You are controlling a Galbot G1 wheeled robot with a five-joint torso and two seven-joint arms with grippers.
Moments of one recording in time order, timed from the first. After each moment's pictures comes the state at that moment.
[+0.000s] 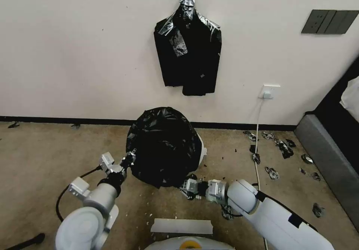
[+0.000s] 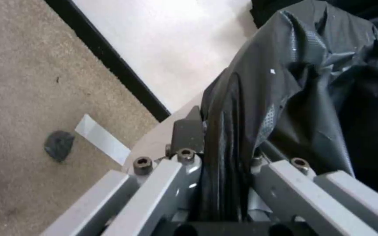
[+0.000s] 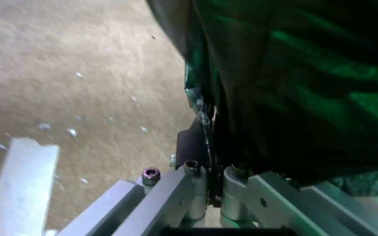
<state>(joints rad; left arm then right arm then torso) 1.64 -1.59 -0.68 -2.20 -1.11 0.48 -0.11 -1.00 1.03 -0.22 1.48 -0.05 0.13 -0.51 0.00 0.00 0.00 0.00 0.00</state>
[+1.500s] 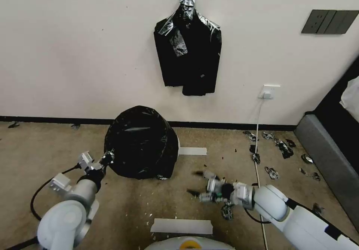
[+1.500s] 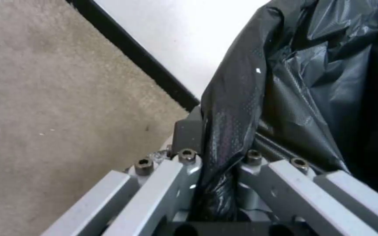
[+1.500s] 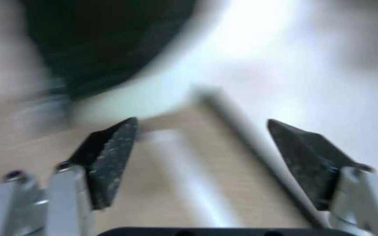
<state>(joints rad) 1.57 -1.46 -0.79 -2.09 -1.02 0.47 -0.14 -1.17 0.86 -0.03 1.71 0.08 0.16 -0.25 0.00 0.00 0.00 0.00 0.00</state>
